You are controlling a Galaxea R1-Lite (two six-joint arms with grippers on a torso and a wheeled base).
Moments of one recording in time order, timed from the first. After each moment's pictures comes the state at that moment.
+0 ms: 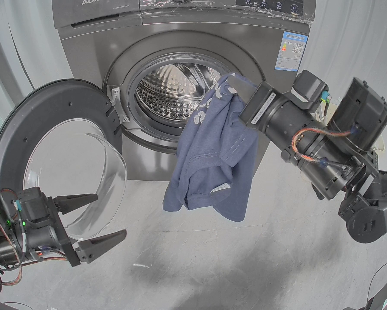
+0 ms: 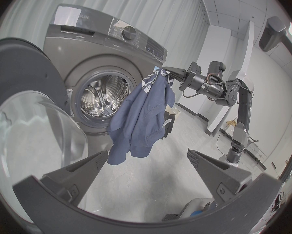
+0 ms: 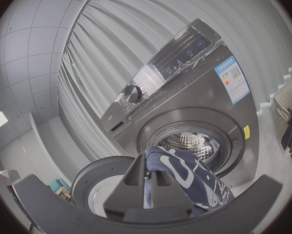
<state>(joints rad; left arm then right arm) -0.34 1.21 -0.26 -0.78 -0.47 0.02 0.81 1.73 -0.94 -1.13 -0.20 0.37</state>
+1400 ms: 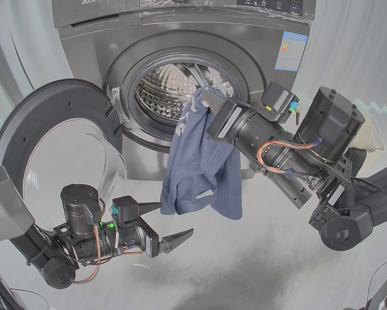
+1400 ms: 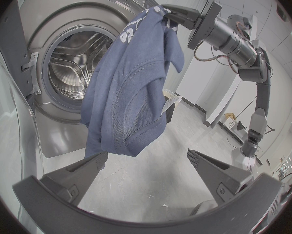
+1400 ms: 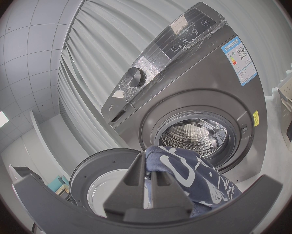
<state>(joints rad) -0.55 1.88 -0.37 -1.26 -0.32 0.01 0.85 1.84 -1.01 -1.15 -0.22 0.37</state>
